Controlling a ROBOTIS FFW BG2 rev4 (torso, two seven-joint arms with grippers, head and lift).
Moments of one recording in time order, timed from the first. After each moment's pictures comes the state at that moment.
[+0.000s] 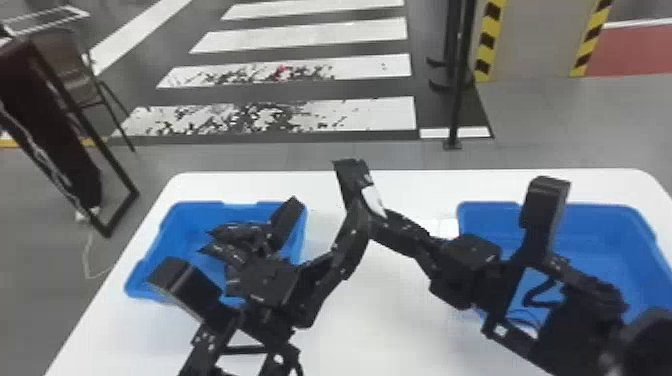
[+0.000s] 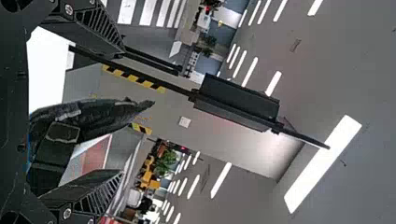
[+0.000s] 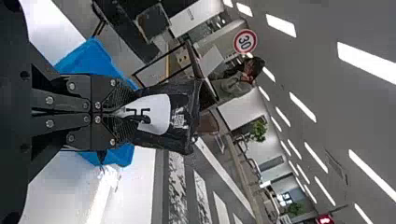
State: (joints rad) left arm 0.54 0.13 -0.14 -2.20 0.40 -0.05 -0.16; right arm 0.06 -0.34 0.42 -2.03 -0.75 0.46 0.28
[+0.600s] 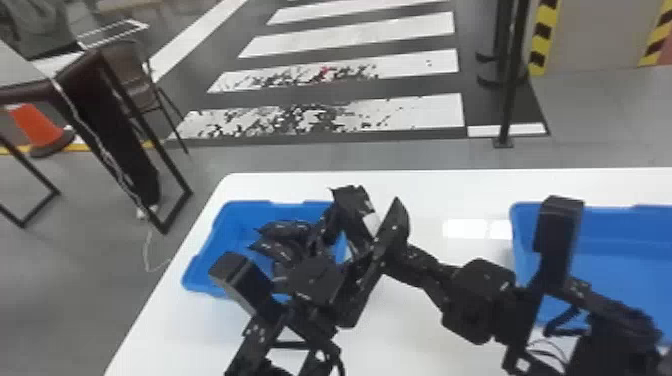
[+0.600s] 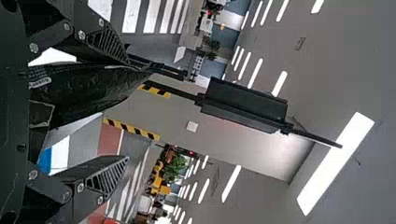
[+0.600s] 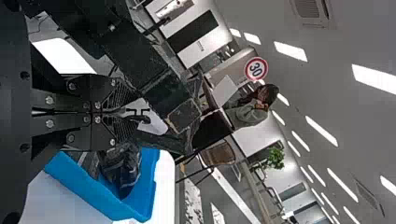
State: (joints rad) left arm 0.54 0.13 -0.12 -2.20 0.36 -0.02 -0.16; right arm 0.03 -0.37 0.54 -2.03 -0.82 0.45 0.26
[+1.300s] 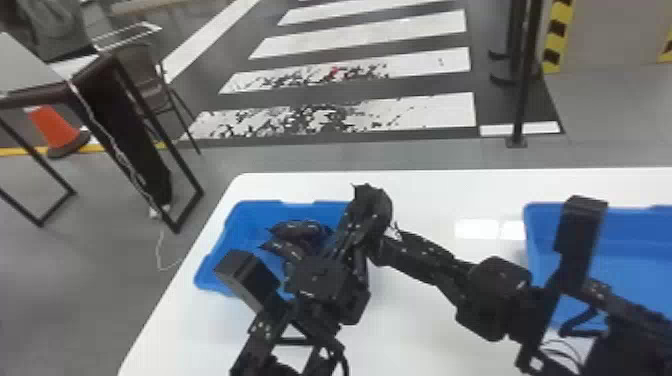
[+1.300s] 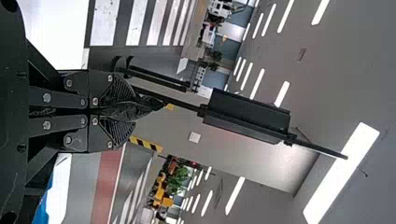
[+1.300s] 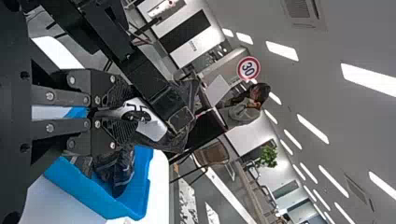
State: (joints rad) left arm 0.55 0.12 -0.09 -2.21 0.35 0.01 -0.13; right arm 0.03 -0.36 0.54 -2.00 -0.83 0.40 0.27
